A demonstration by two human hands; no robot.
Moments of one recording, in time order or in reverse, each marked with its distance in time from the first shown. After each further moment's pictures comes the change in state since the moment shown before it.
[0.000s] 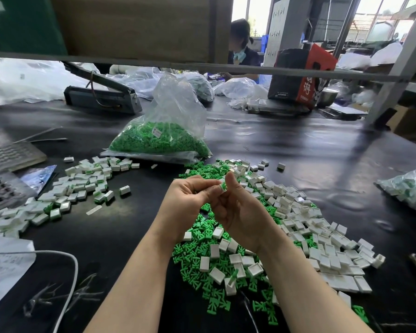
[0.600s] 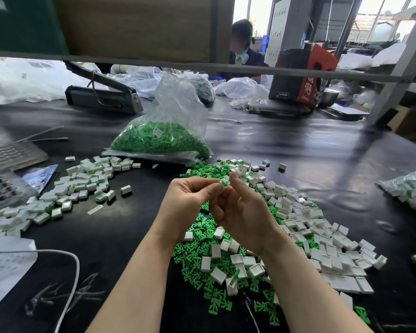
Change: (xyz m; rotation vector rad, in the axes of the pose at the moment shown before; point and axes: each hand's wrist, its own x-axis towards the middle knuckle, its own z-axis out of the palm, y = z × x) left_hand 0.002 -0.004 -0.002 -0.047 0.007 -0.018; right_hand 0.003 0.000 -0.005 -0.017 -0.048 0.056
